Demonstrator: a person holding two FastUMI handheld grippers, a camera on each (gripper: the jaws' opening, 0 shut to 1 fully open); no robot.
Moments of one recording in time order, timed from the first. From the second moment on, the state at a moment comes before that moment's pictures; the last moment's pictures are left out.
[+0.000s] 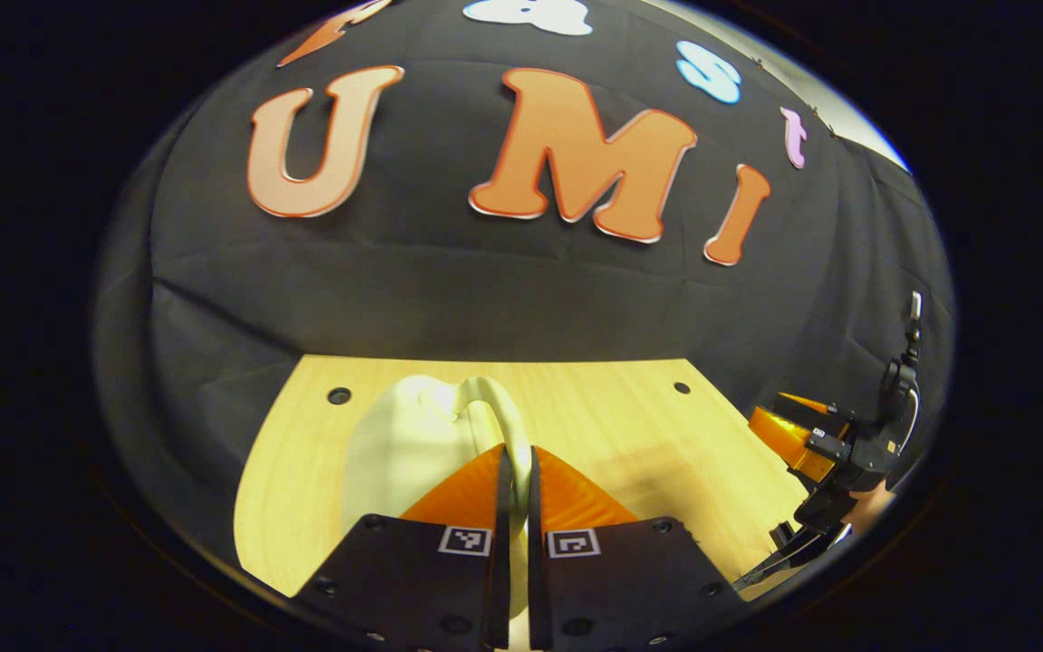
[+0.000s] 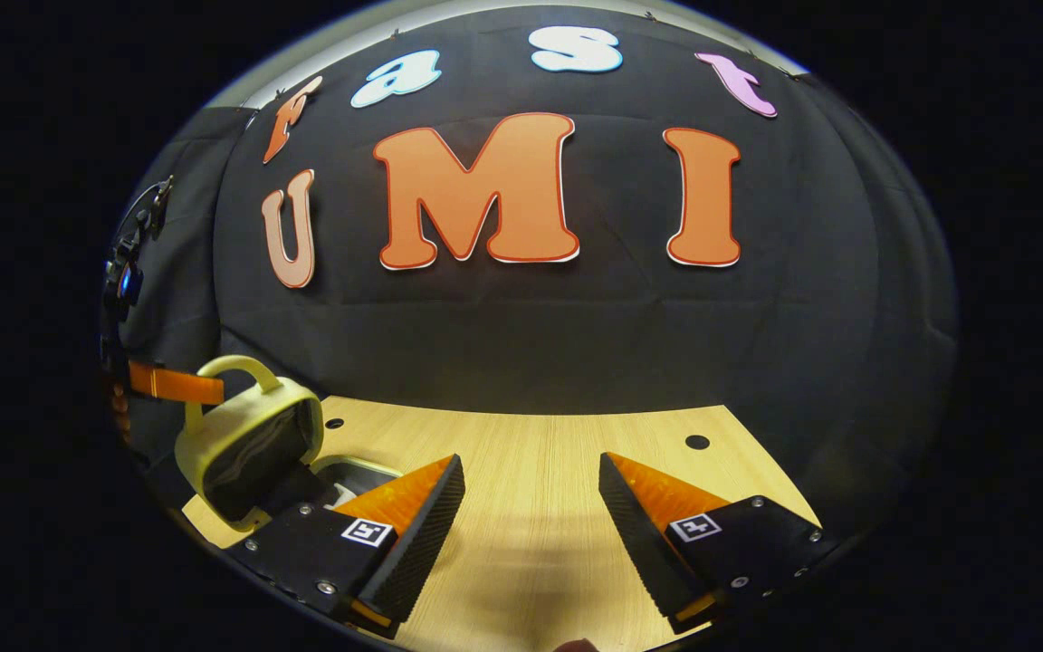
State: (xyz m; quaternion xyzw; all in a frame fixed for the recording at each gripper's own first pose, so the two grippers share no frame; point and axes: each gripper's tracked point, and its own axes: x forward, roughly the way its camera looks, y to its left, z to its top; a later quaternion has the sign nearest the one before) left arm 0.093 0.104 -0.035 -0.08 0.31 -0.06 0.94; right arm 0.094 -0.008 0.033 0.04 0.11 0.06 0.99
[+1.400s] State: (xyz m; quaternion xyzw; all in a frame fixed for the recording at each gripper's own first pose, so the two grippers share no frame) left arm 0.112 0.017 -0.082 -0.01 0.24 -0.01 0.97; right arm 0.067 -0.045 0.058 0.01 0.02 0.09 1.00
